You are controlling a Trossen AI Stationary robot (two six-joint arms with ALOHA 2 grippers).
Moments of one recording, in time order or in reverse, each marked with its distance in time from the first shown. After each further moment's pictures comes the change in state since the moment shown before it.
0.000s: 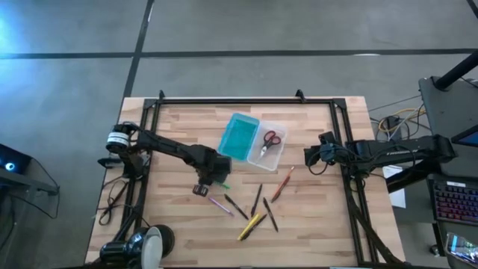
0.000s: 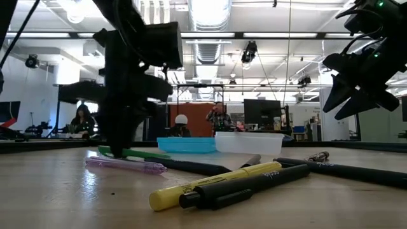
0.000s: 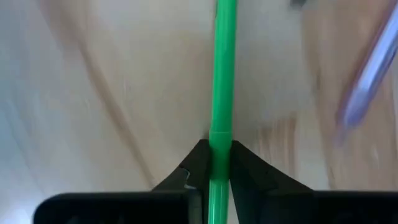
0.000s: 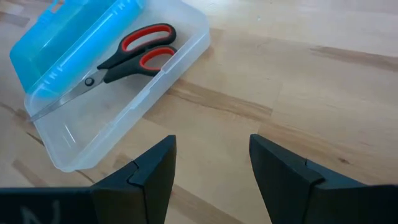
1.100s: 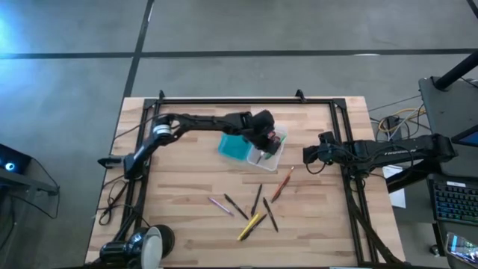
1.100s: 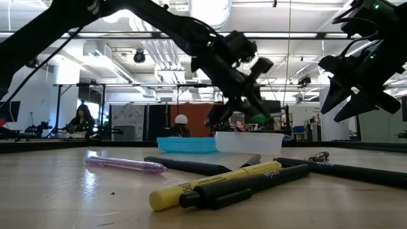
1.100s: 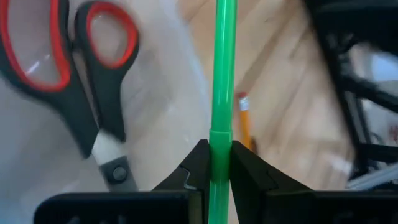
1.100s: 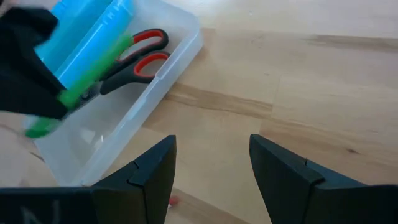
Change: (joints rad) left arm 0.281 0.474 0.740 0.349 0.273 -1.000; right arm -0.006 0.046 0.000 0.029 0.009 0.104
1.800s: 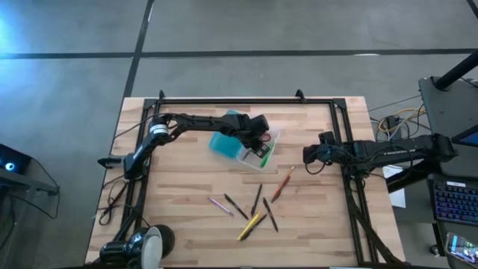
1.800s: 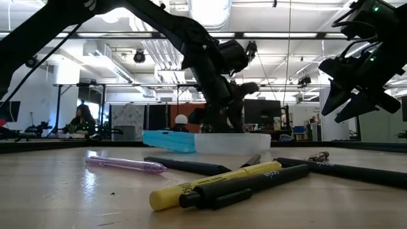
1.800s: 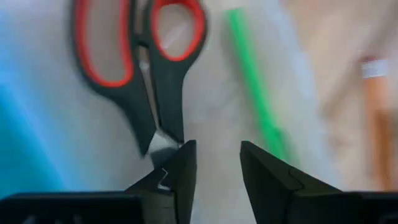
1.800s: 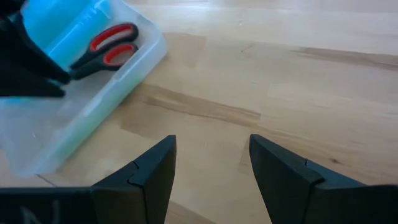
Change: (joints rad) left arm 0.005 -0.038 -0.056 -0.219 -0.284 0.223; right arm 0.000 0.014 -0.006 -0.008 0.042 -0.031
